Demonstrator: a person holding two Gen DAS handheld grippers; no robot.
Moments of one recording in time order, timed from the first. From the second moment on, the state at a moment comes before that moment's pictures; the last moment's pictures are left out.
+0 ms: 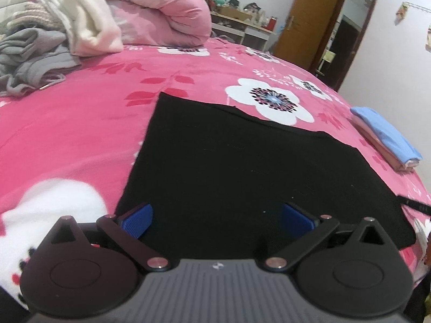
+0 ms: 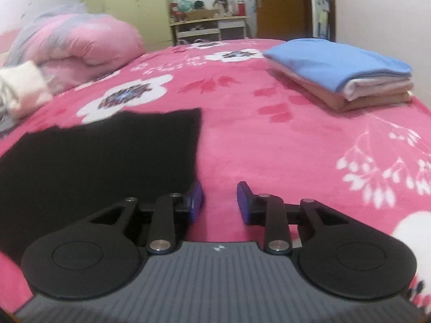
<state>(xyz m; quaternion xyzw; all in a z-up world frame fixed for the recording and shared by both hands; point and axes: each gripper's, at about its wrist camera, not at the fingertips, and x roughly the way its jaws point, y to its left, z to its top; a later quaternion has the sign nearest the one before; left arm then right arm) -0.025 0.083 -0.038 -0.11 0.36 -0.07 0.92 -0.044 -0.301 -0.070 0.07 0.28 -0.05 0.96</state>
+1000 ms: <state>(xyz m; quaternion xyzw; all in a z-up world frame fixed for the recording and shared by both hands) -0.013 0.074 -0.056 -0.03 0.37 -0.08 0.92 0.138 -0.166 -0.062 -0.01 0.37 0.25 0.89</state>
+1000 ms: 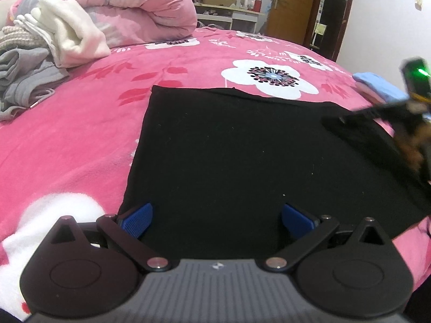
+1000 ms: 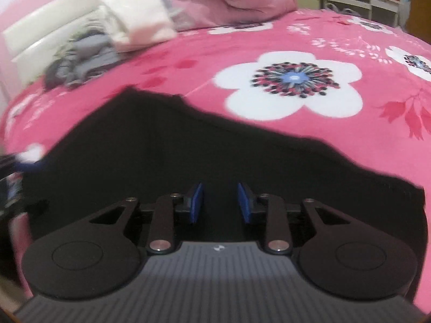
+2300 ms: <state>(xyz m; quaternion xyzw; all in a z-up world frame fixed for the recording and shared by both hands) -0.013 0.083 -0.055 -0.03 0.39 -0.09 0.92 0.164 -0.300 -0.064 0.20 0.43 0.09 0.87</state>
